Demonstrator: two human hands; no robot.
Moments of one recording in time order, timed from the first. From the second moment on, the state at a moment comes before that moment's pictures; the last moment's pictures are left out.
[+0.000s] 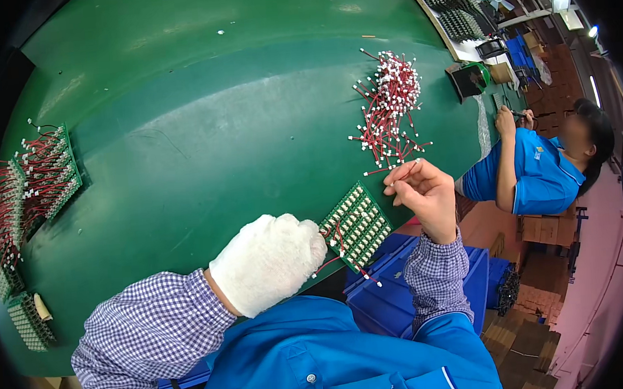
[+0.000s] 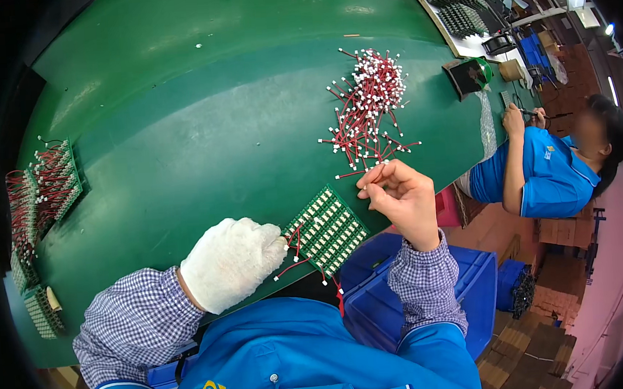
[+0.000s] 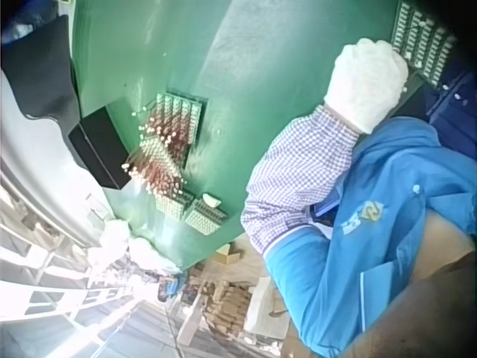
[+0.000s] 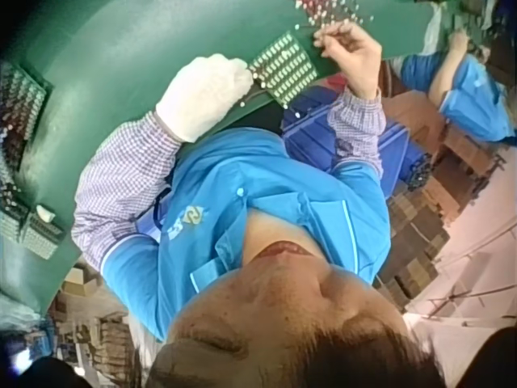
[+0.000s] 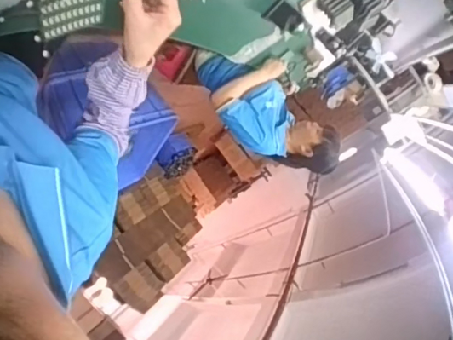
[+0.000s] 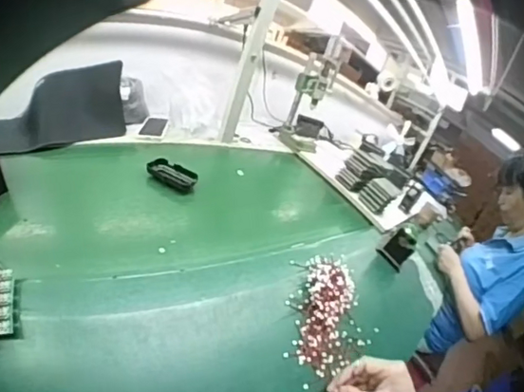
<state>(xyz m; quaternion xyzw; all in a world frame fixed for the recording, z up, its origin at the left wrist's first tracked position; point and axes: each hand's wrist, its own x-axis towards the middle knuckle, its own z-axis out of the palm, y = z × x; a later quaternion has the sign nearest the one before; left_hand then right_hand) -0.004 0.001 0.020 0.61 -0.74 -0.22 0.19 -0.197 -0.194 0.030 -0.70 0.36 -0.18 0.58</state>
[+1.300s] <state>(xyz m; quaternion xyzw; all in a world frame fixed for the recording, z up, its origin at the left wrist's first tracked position) -0.005 0.004 0.015 0.60 -0.74 -0.19 0.25 -0.165 -0.158 0.032 -0.95 0.10 -0.19 0.23</state>
